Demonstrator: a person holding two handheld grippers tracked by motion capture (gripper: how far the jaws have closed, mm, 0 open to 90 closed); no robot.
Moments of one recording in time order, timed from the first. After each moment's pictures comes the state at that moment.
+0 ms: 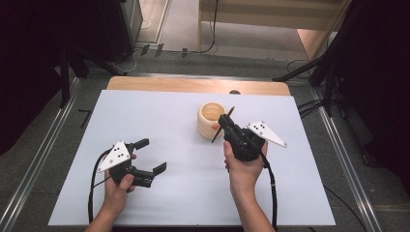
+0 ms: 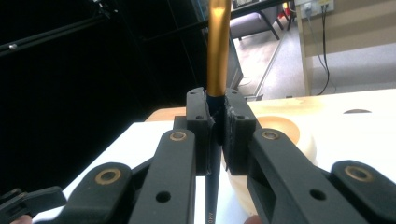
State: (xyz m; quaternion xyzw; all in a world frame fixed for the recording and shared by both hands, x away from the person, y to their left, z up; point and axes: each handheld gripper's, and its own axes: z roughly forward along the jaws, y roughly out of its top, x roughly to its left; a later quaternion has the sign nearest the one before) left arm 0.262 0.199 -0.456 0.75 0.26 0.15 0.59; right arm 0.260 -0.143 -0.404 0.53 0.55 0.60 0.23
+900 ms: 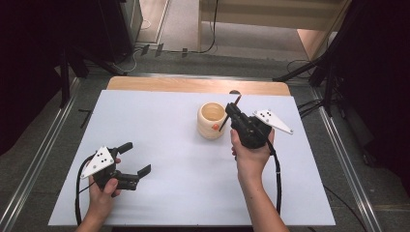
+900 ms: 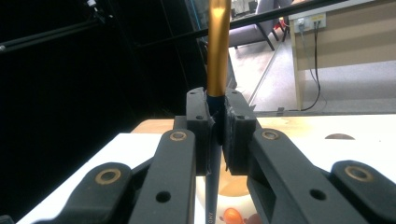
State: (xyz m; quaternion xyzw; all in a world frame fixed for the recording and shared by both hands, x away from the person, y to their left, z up) left arm 0.255 0.238 -0.467 0.74 0.29 0.17 0.58; right arm 0.286 -0.162 -0.395 0.52 0.55 0.60 0.25
